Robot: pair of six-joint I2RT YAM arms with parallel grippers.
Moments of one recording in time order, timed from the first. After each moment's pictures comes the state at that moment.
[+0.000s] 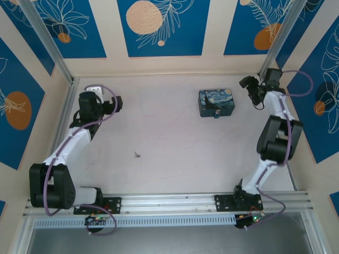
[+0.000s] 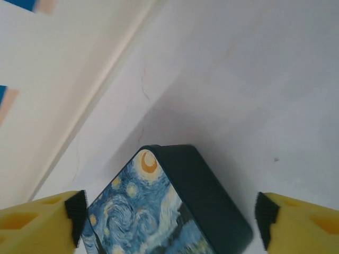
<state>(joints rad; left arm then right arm) -0.06 1.34 0.94 -0.08 0.08 -0.26 -0.28 1.92 1.56 -0.48 -0.36 0.67</state>
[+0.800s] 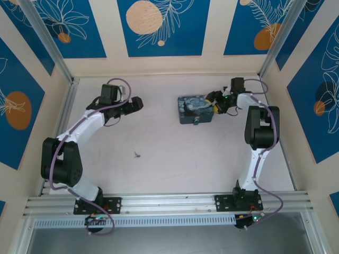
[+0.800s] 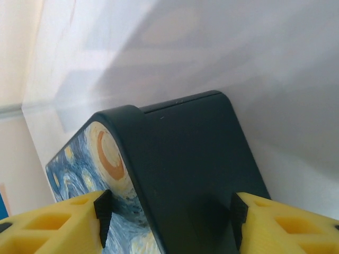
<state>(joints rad) -0.25 1.59 1.17 -0.38 0.25 -0.50 -0.01 2.03 1.42 -0.43 -0.64 0.68</state>
